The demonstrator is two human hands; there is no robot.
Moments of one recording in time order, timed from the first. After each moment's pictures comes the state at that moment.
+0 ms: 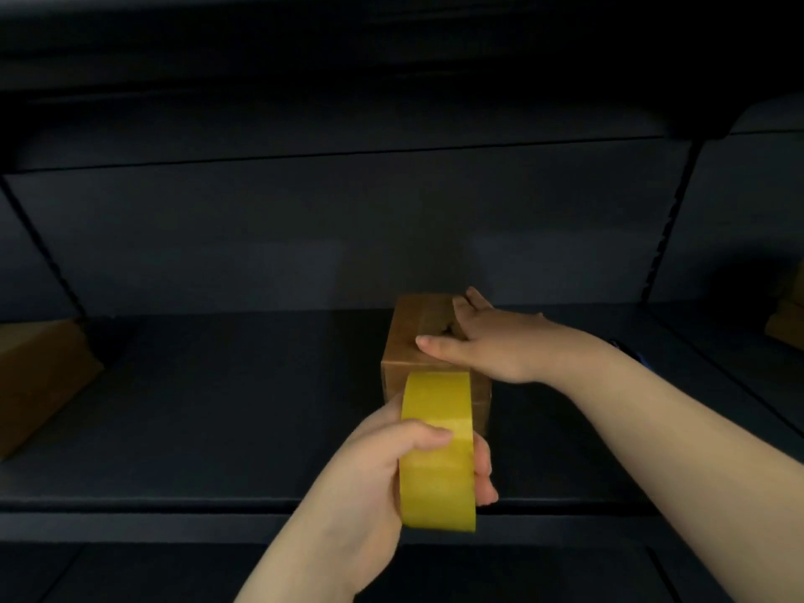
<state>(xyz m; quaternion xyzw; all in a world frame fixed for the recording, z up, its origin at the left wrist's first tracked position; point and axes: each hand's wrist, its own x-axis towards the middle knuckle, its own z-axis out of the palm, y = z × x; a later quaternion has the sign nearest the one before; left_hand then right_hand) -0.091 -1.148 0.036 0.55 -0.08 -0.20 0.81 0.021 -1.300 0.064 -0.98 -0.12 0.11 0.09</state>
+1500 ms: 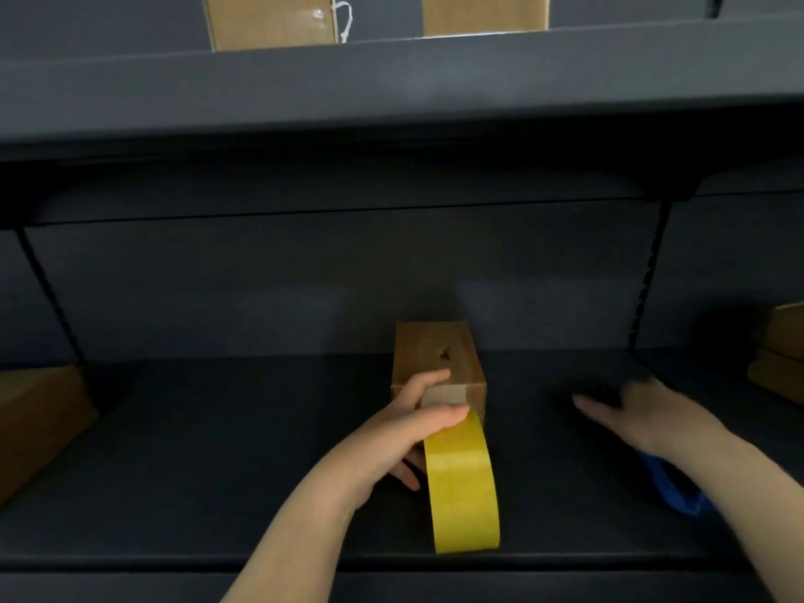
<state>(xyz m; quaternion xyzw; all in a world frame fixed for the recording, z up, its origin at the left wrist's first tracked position) -0.003 -1.149 0.031 0.80 -0.13 -0.19 0.56 0.014 -1.425 0.024 -0.98 0.16 0.04 0.12</state>
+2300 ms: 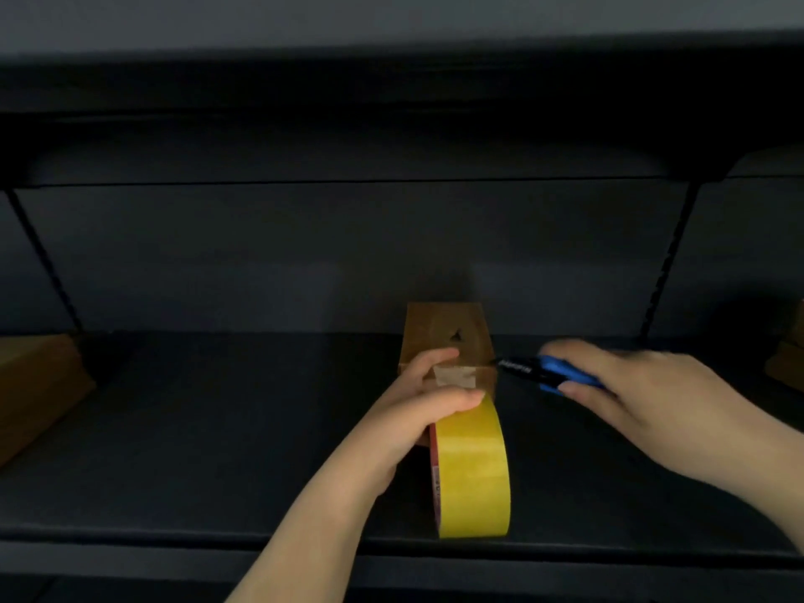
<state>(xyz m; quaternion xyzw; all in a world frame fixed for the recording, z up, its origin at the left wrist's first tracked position) -0.005 -1.162 0.029 0.73 -0.10 -0.15 0.65 -0.033 -1.394 0.065 -0.95 -0.24 -0.19 0.03</state>
